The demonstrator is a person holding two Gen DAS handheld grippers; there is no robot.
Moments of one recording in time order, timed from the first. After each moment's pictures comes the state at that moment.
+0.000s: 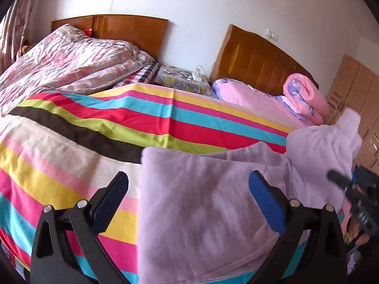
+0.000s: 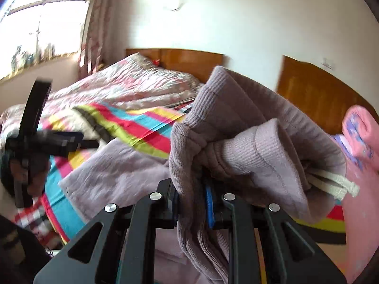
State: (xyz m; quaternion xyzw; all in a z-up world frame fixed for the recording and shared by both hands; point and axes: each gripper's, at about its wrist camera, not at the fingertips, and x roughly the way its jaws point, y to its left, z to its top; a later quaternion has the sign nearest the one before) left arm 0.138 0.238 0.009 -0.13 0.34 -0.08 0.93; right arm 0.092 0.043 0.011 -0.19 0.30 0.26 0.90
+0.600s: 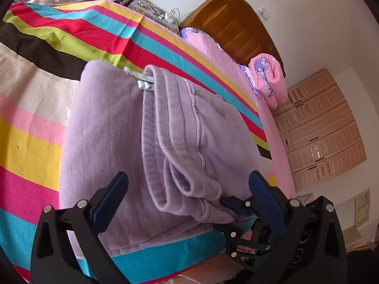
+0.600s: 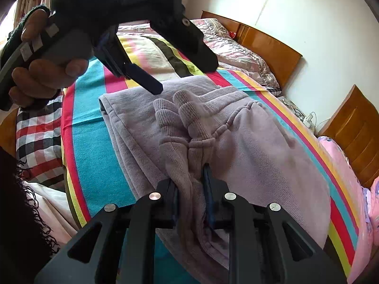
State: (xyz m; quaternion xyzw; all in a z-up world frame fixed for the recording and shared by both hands) left arm 0.156 0.213 -0.037 -0.26 0.50 -0.25 0.79; right arm 0.071 0.096 -0.063 -0.25 0.32 0.35 0.84
